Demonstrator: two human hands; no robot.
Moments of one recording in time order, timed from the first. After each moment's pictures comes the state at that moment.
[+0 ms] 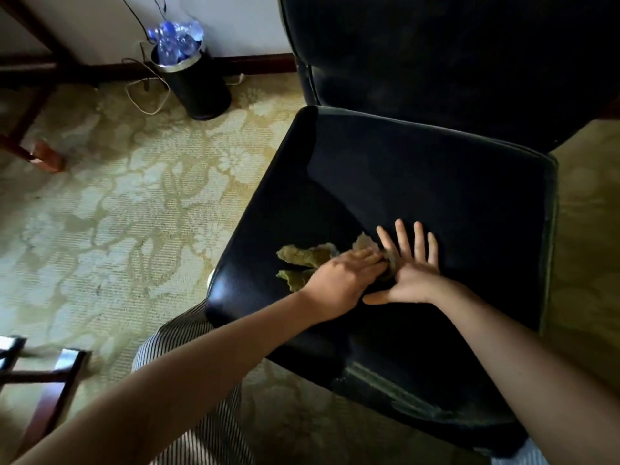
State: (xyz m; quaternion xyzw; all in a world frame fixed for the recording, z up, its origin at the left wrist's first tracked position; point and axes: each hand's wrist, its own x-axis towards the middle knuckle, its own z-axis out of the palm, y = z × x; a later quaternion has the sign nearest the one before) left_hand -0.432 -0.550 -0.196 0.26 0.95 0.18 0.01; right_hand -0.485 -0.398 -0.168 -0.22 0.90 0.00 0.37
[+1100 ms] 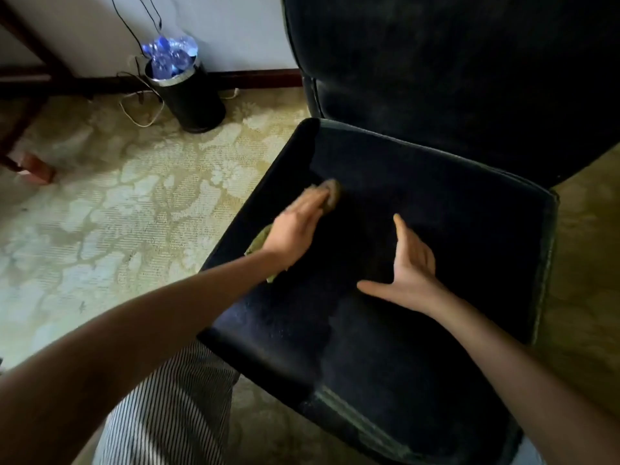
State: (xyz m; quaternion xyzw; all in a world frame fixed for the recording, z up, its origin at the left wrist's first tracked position) left_hand -0.509 -0.610 -0.179 0.04 0.95 0.30 -0.08; right_hand -0.503 -0.391 -0.159 -0.16 0.92 -0.26 0.24
